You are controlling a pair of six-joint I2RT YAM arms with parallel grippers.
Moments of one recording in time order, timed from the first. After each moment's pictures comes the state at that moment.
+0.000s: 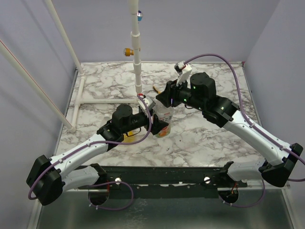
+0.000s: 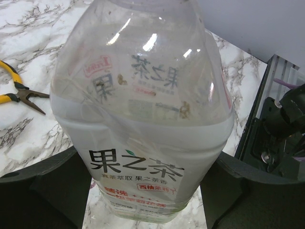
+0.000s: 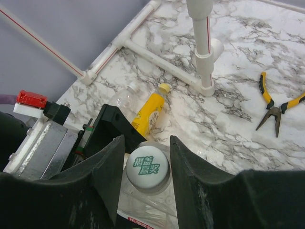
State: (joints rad) left arm -0.77 1.07 0.68 0.24 0.33 -0.17; right arm 0.83 1.29 1.39 -0.37 -0.03 0.30
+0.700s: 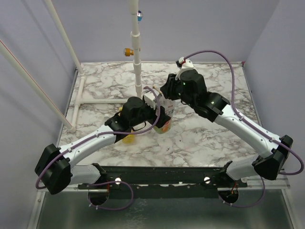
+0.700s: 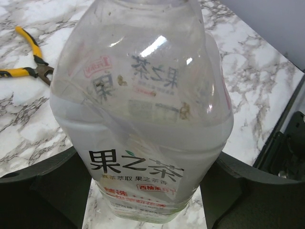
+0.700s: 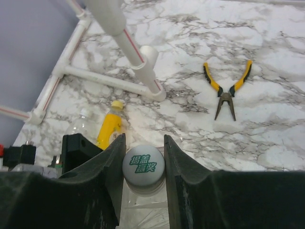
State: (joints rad) left arm -0.76 1.20 0.81 0.12 0.21 -0.21; right arm 0.82 1.38 1.43 -0.39 0.23 0.39
